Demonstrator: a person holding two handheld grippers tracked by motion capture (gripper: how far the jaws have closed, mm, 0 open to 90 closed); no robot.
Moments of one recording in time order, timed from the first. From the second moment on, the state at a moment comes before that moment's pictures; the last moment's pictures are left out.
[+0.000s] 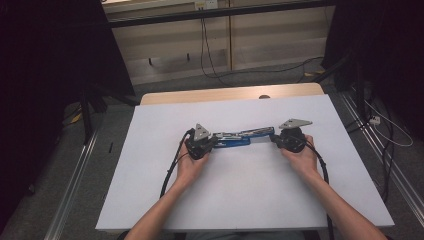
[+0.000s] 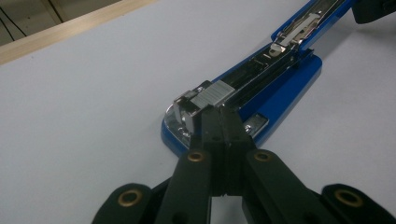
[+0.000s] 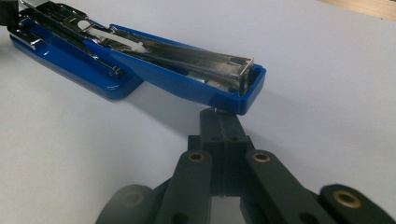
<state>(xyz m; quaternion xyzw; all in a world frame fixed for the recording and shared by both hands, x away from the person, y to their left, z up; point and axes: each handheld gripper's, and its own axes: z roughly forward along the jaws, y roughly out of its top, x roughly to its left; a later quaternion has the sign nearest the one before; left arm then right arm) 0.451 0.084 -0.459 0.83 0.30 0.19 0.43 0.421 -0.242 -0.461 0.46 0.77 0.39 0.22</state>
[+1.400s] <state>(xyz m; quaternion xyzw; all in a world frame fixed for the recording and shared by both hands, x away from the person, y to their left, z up) 0.448 0.083 -0.458 0.83 0.30 0.18 0.44 0.418 -0.238 -0.455 0.46 0.75 0.43 0.22</state>
